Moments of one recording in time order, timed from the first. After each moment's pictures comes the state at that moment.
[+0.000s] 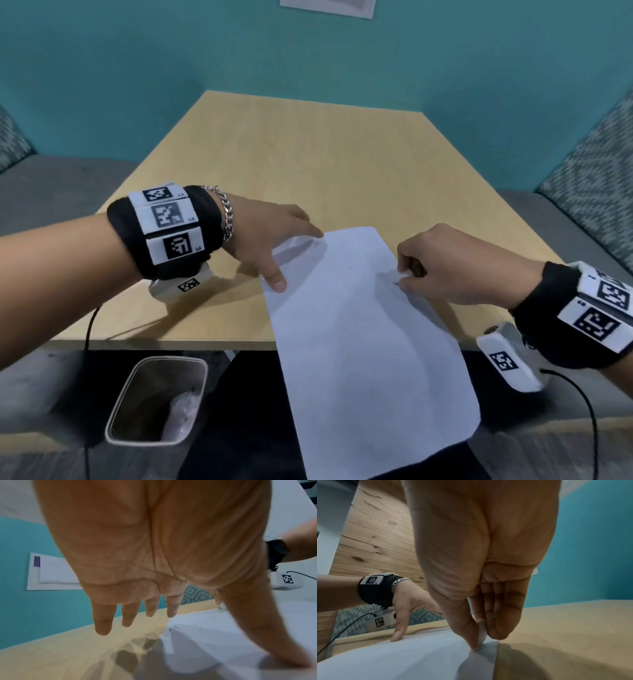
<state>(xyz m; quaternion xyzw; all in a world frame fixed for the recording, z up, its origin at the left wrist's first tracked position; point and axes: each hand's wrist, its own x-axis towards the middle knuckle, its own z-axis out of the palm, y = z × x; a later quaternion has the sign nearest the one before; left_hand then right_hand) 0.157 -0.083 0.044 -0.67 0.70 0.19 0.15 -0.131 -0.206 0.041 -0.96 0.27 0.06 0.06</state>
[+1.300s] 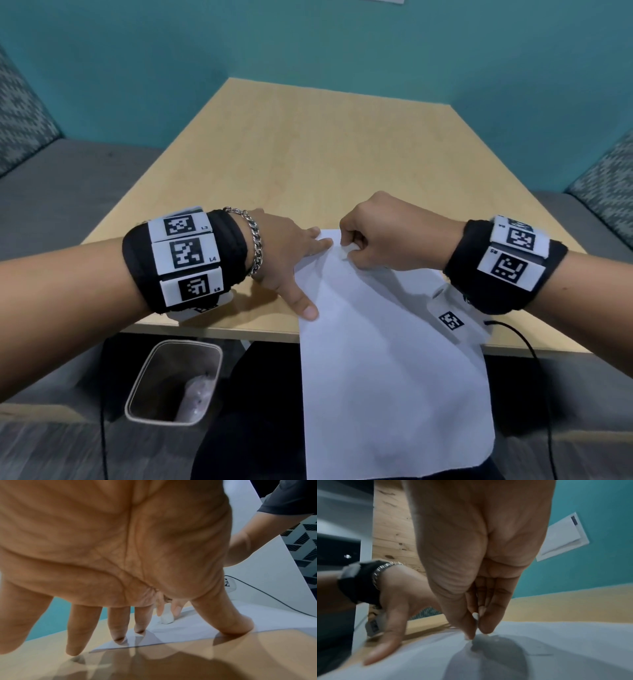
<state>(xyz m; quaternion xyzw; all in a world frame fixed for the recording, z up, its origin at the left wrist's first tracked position) 0.128 -0.053 0.032 -0.72 0.62 0.17 0.26 -0.028 -0.178 0.046 -0.99 0.14 0.04 0.06</state>
